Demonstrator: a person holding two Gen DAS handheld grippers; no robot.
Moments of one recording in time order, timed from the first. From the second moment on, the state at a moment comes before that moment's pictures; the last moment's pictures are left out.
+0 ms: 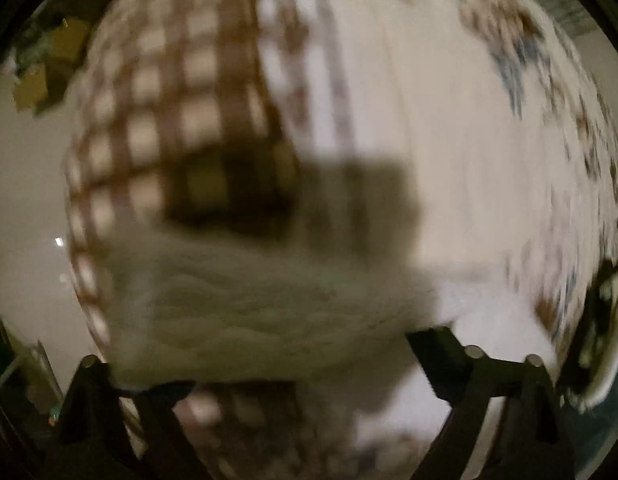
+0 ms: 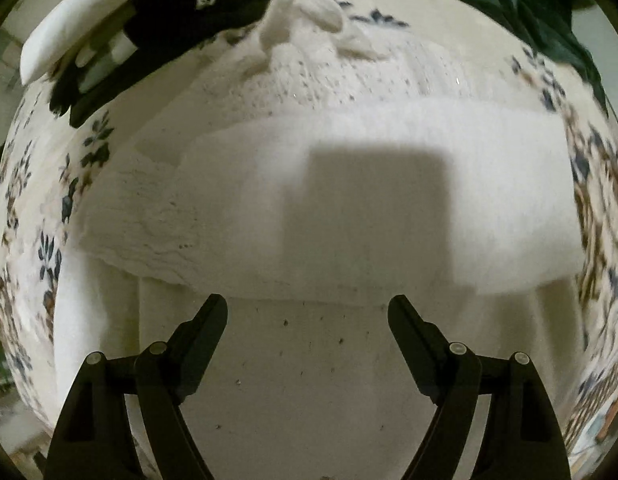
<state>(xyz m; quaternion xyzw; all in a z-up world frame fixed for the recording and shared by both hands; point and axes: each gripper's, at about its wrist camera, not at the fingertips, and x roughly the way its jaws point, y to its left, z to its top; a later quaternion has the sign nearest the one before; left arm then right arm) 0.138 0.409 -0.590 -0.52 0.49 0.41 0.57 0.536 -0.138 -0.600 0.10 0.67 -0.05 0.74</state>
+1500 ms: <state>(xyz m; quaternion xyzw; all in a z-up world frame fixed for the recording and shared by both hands) 0.492 -0.118 -0.438 -0.13 0.52 -0.08 0.84 0.532 -0.422 -0.575 0.16 0.64 -0.12 0.74</state>
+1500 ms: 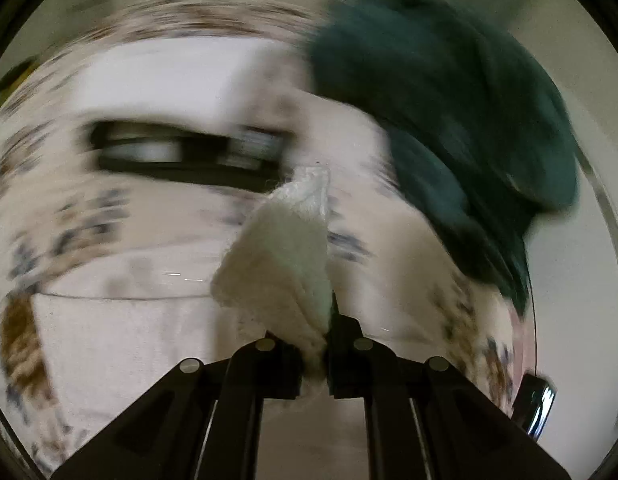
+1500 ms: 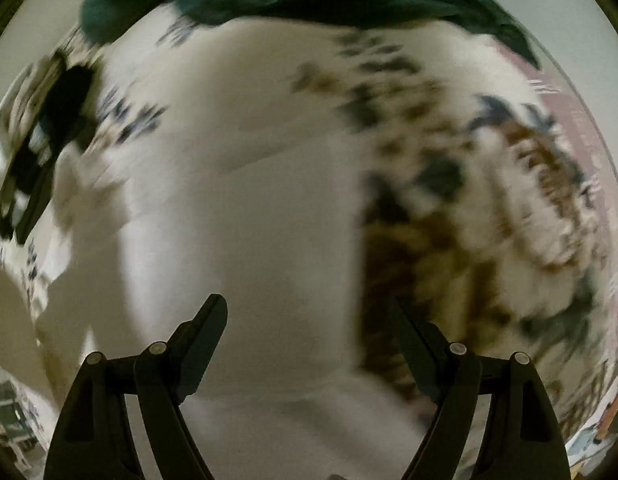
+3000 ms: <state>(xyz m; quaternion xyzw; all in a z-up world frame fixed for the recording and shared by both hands) 0.514 0.084 -0.551 -0.05 0.59 0.11 0.80 0.577 -0.413 -0.576 0.08 0.71 -0.09 0.69</state>
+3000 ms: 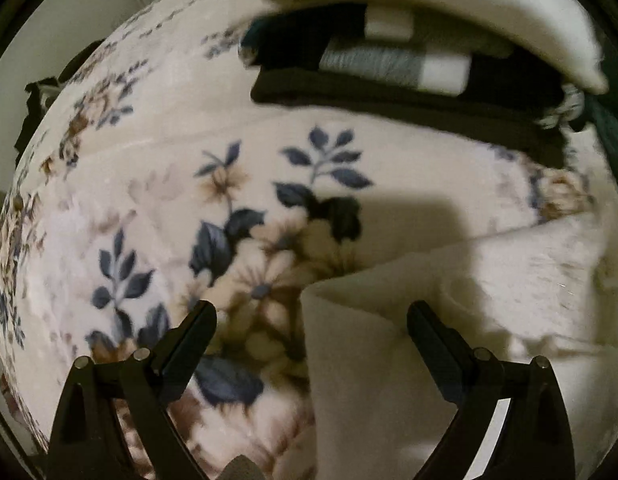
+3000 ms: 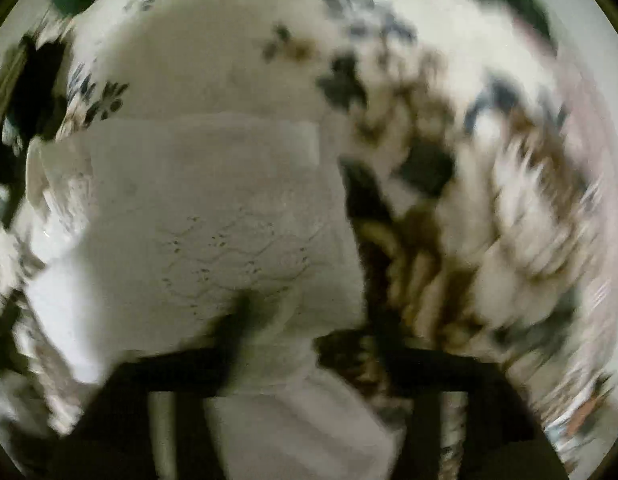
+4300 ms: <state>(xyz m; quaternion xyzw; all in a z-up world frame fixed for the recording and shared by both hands) 0.186 -0.355 -0.576 0.03 0.66 0.00 0.75 0.669 -0.513 -0.671 0.27 0.75 0.23 0.56</state>
